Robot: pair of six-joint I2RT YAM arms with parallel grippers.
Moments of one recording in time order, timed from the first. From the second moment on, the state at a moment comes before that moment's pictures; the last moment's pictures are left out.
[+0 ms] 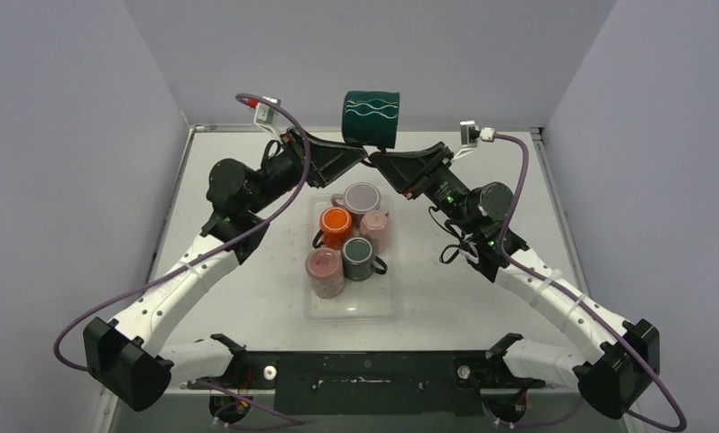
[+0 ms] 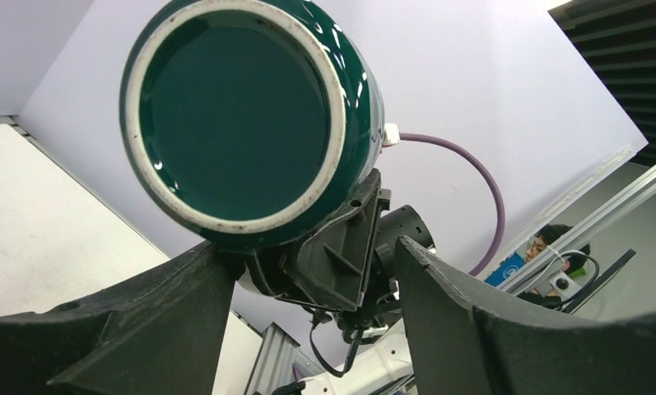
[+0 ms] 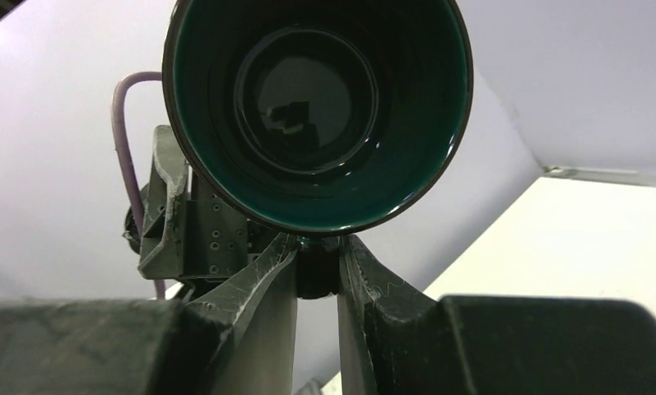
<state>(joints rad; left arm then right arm) -0.56 1.20 1.12 0.54 0.49 -1.11 0.64 1.13 0.95 0.62 -0.26 0.91</state>
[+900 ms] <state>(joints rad) -0.49 1.10 1.05 0.19 0.23 -0.83 0.52 1.05 1.07 -0.06 0.32 0.45</state>
